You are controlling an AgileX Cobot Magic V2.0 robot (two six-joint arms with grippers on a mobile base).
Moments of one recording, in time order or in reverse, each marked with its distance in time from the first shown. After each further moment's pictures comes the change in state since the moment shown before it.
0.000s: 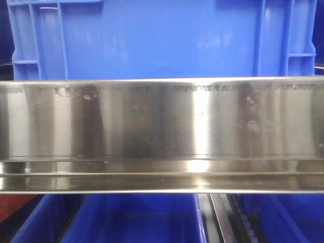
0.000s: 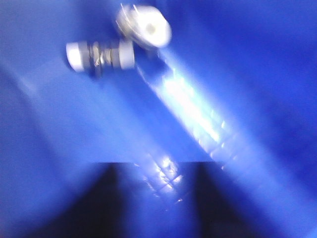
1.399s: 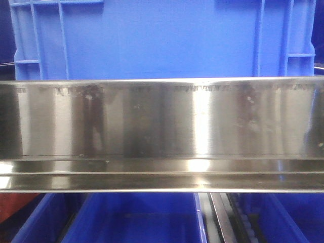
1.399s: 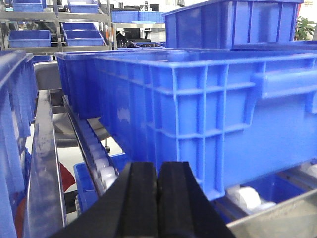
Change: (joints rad) left arm 0.071 -1.445 1.506 0.032 -0.738 -0.118; right arm 0.000 -1.113 1.381 -0.038 -0.556 0.000
